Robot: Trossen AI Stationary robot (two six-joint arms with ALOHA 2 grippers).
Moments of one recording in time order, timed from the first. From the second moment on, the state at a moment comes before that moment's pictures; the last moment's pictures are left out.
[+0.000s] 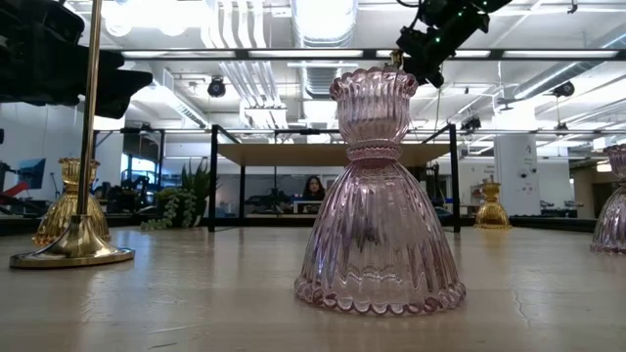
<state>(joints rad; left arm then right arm) -0.13 0.00 0.01 0.03 -0.06 0.05 -0.92 1.50 1.52 -0.67 -0.26 -0.18</state>
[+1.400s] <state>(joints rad) -0.13 0.00 0.01 0.03 -0.06 0.05 -0.93 1.16 1.46 -1.05 -0.18 -0.18</state>
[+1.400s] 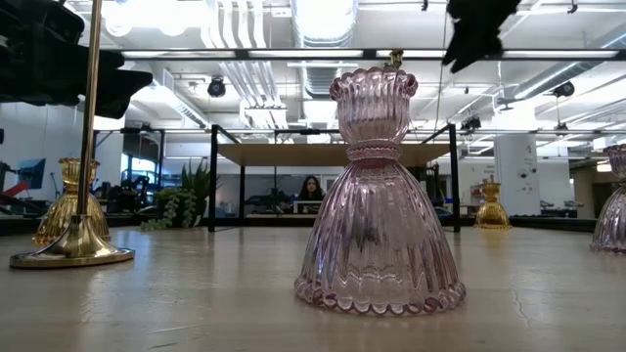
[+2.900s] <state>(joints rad) -0.13 0.08 0.01 0.17 -0.08 -0.13 -0.93 0.60 0.78 -0.74 -0.63 -0.12</state>
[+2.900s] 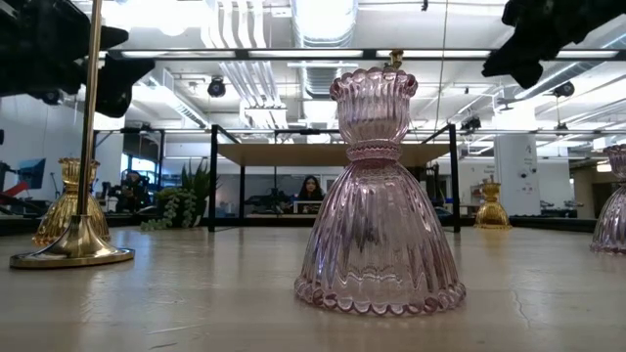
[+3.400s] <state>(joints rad) -0.13 0.15 0.01 0.15 0.12 -0.42 -0.93 0.60 0.77 -0.63 -0.63 -0.14</state>
